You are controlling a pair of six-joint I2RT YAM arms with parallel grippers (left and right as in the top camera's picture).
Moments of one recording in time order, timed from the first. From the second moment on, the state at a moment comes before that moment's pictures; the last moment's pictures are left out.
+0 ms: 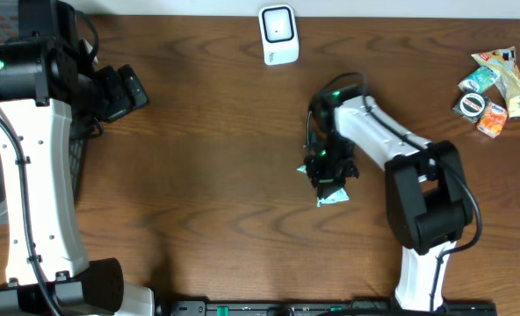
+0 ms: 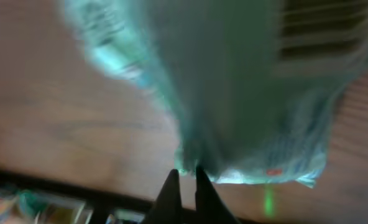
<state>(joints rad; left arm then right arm) 0.11 1.65 2.00 -1.59 0.10 -0.38 0.40 2.08 1.46 -1.32 -0.23 0.19</state>
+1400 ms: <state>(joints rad) 0.11 1.65 2.00 -1.59 0.10 -0.38 0.21 2.08 1.45 -1.04 0.13 0.52</state>
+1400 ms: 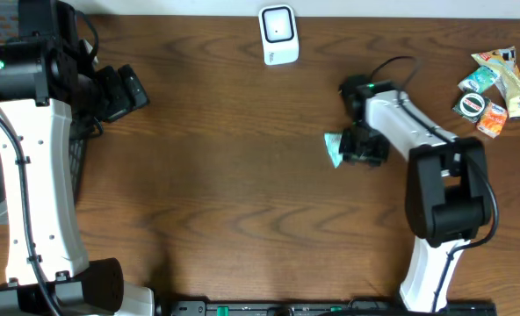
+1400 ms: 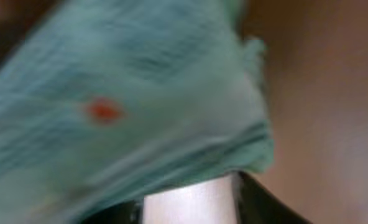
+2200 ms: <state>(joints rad) 0.11 1.65 2.00 -1.59 0.10 -0.38 0.00 2.08 1.55 -0.96 -0.62 0.49</state>
